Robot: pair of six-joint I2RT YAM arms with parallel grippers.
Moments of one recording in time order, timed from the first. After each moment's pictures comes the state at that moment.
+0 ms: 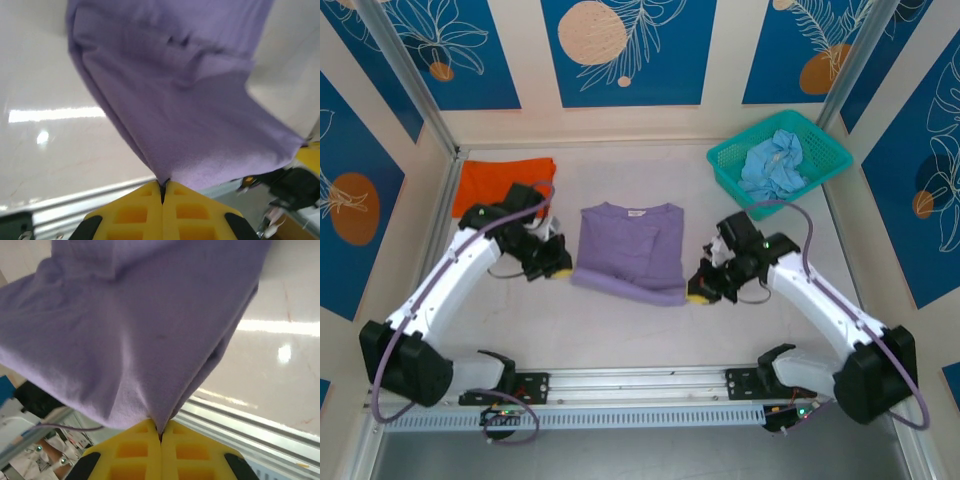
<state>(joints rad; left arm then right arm) -0.33 1.32 1.26 -1.22 0.48 -0.61 0.42 1.20 0.94 -1.03 -0.64 0.71</state>
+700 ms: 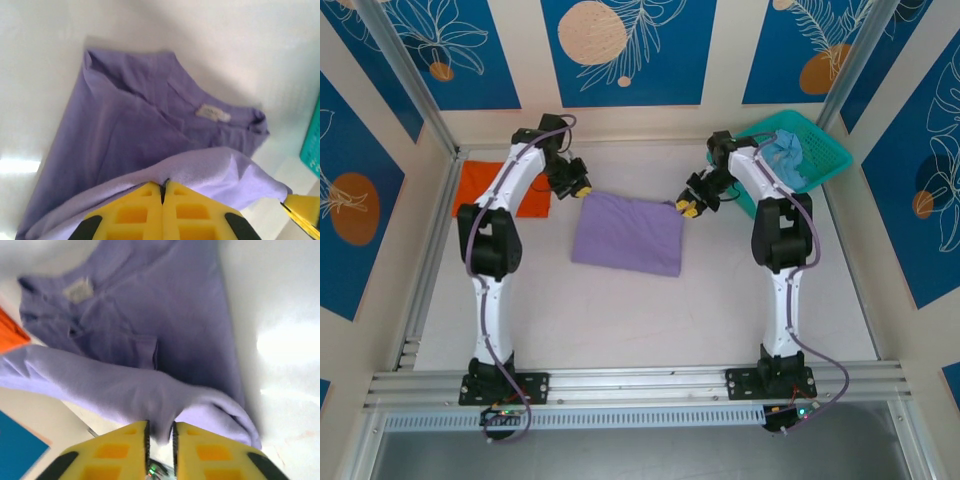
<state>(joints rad) -0.21 2.28 2.18 -1.17 0.40 -0.72 0.17 2.28 2.03 -1.26 -0.63 0.67</state>
